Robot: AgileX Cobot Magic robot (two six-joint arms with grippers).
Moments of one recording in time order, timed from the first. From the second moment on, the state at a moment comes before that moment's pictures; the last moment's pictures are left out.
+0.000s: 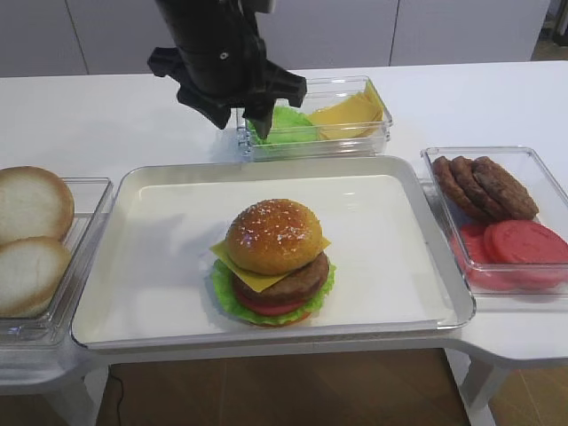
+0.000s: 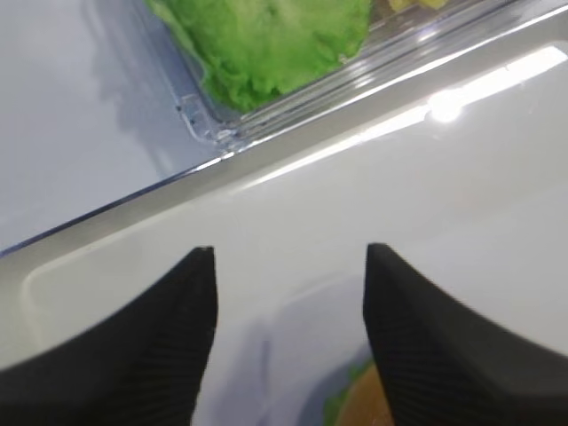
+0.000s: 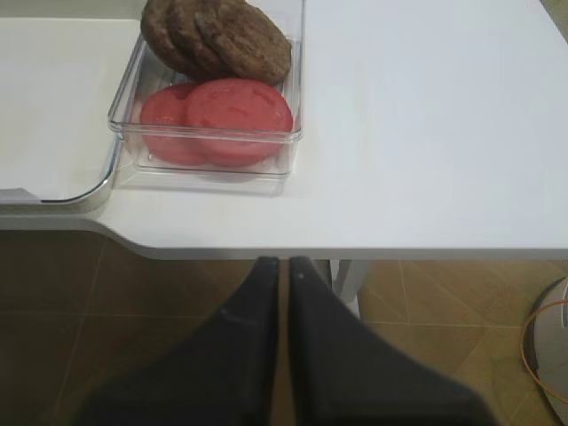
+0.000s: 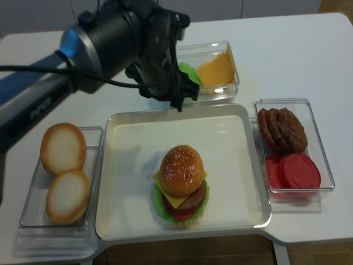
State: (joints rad) left arm -0.63 1.86 -1.73 0.21 1.05 -0.35; right arm 0.08 -0.02 -0.47 0.00 1.15 -0.01
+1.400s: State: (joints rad) left arm -0.15 1.34 -1.70 0.10 1.26 -0.11; right arm 0.08 -0.02 -0.47 0.00 1.15 -0.01
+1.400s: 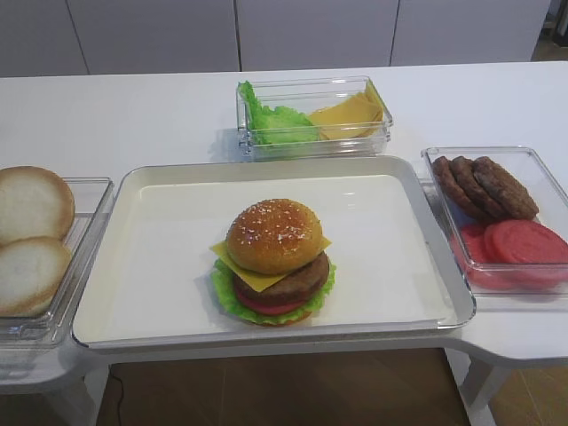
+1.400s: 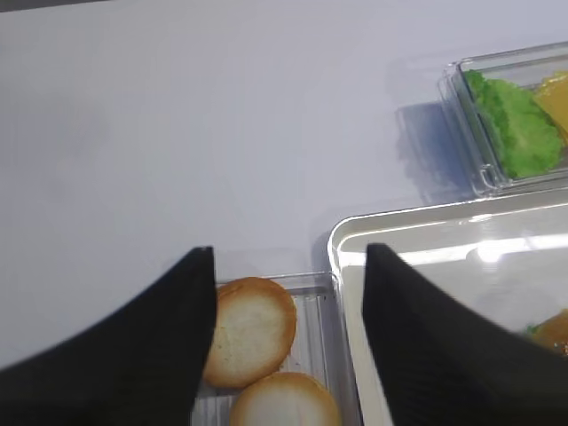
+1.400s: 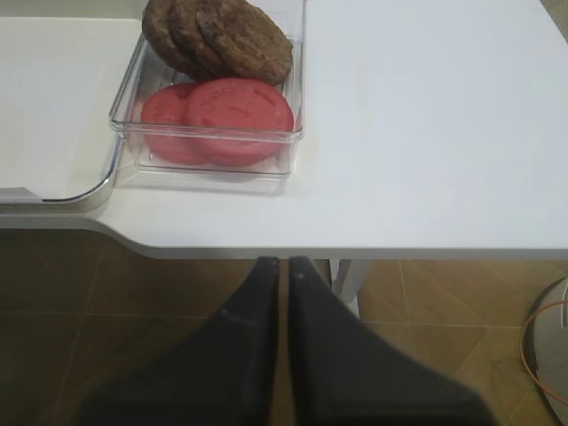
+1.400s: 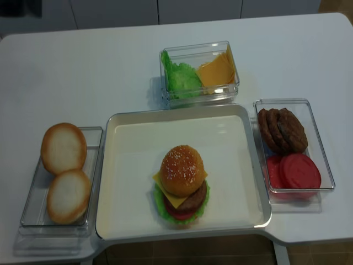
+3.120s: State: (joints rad) left arm -0.14 0.03 -0.75 0.18 1.28 -0.22; right arm 0.08 -0.02 -0.47 0.00 1.15 -0.01
